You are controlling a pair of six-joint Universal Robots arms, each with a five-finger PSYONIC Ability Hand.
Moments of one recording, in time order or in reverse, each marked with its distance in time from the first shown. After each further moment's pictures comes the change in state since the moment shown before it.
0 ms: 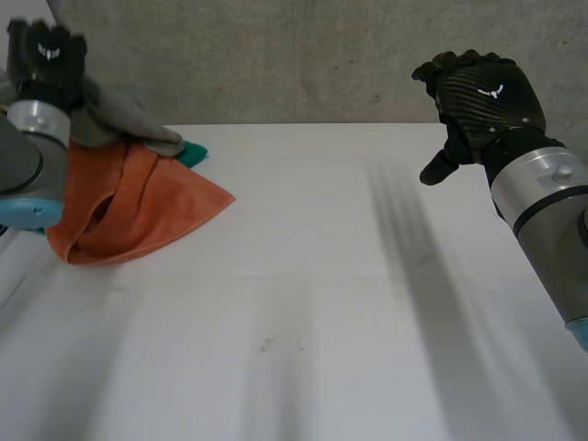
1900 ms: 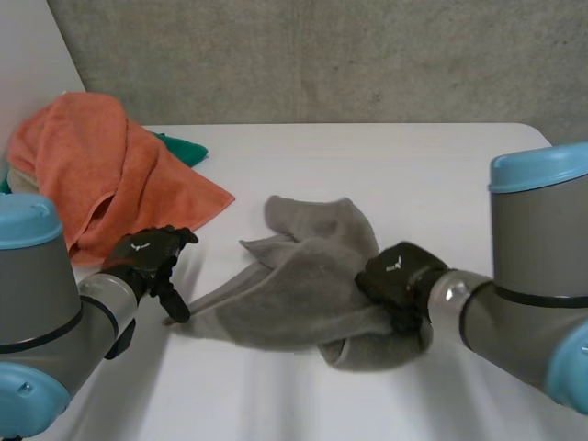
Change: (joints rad) left arm -0.242 0.347 -0.702 -0.499 -0.079 -0.513; right arm 0.107 0.261 -0.052 0.573 -0.124 -0.390; left_hand -0.875 -0.946 -0.941 -0.951 -0.883; right_hand 0.728 0.949 0.964 0.951 0.911
